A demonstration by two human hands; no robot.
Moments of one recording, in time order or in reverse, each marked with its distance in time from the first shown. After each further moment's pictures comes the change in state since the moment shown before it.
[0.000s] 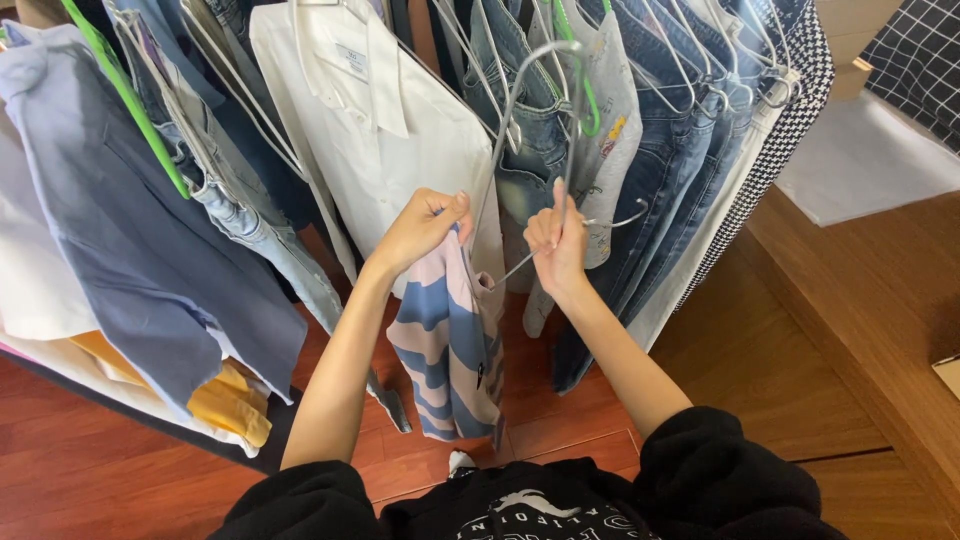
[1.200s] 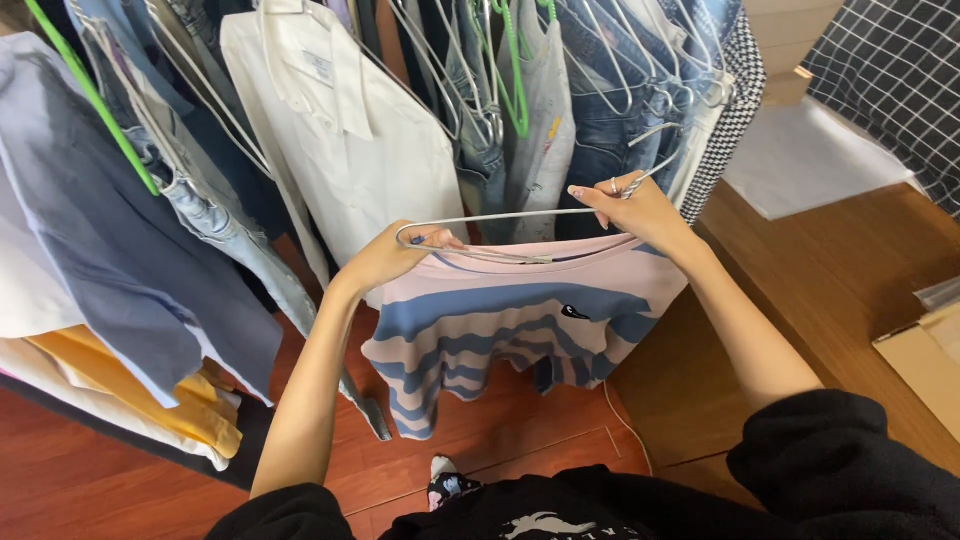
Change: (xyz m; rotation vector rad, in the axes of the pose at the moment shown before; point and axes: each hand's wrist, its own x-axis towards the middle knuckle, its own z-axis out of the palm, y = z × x) left_hand -0.026 0.008 0.020 0.111 -0.106 -0.151; right_hand -0.003 -0.168 -0.020 -1.319 -0.337 0.211
